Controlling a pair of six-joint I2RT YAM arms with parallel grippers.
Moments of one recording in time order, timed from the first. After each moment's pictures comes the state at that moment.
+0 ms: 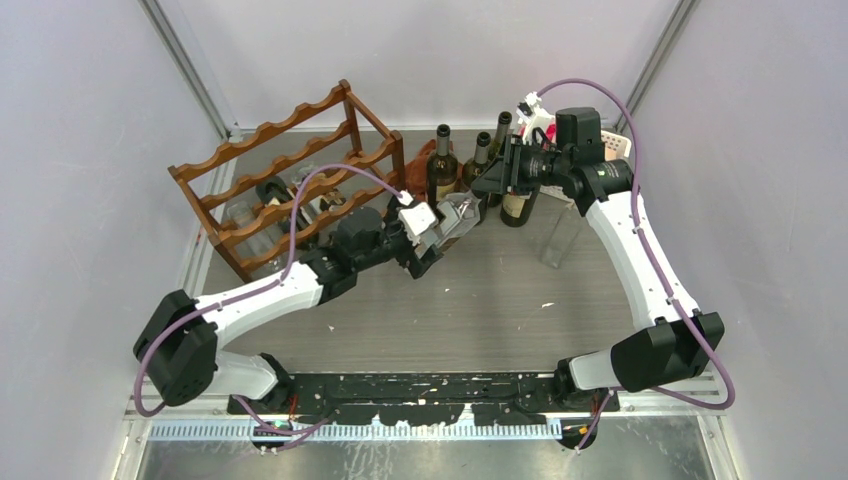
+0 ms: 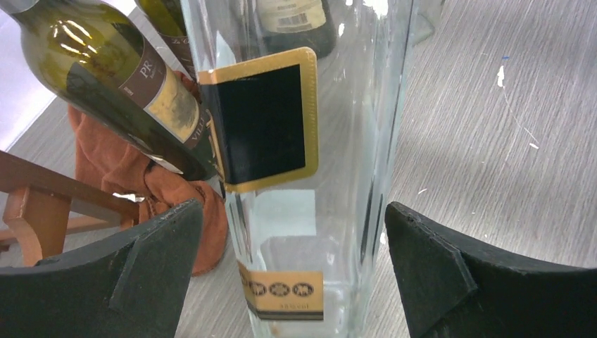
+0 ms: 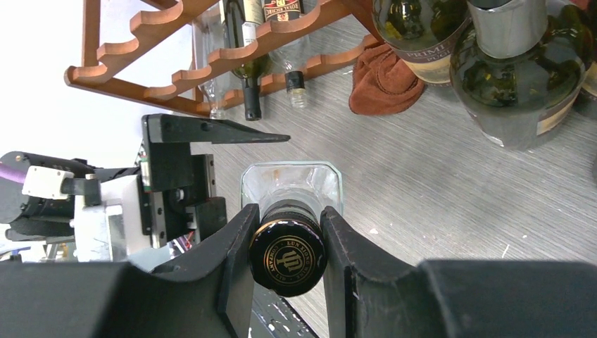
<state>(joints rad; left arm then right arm) -0.80 1.33 0.83 0.24 0.18 0.24 0.21 1.38 1.48 -0.69 -0.67 0.32</state>
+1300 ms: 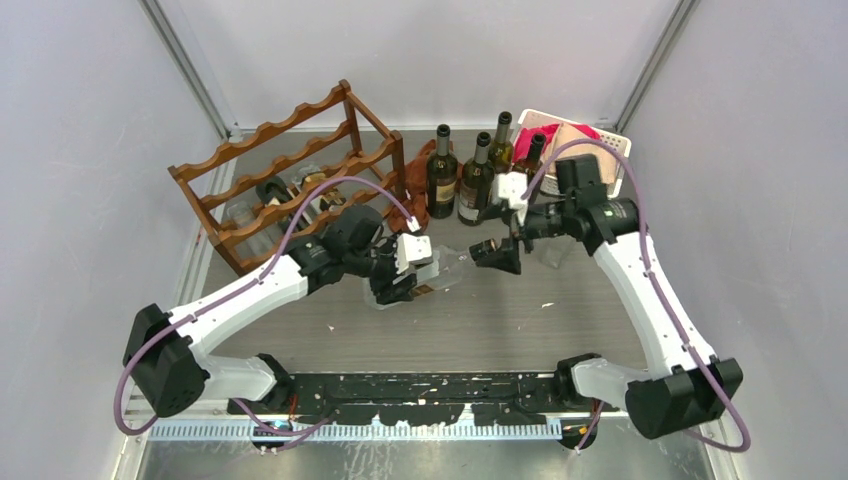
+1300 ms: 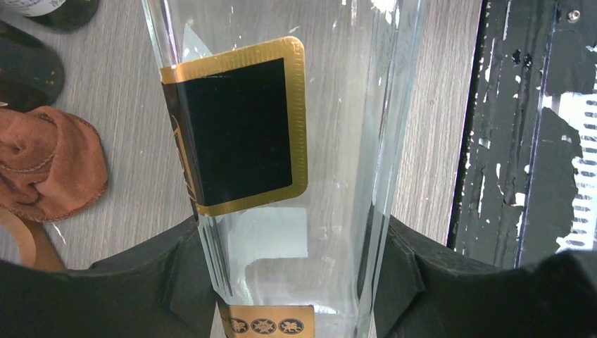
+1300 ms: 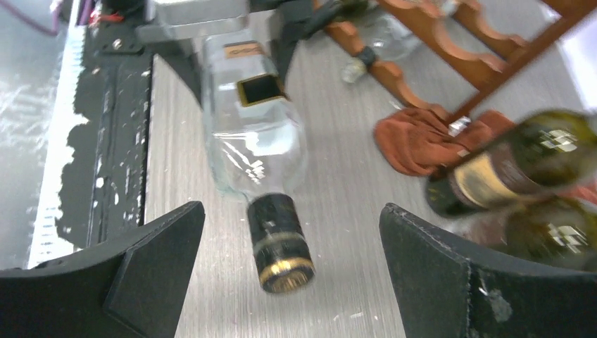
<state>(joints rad) -0.77 1.27 0.98 -0.47 0.47 0.46 0.21 1.14 1.24 -0.85 -1.06 -0.80</state>
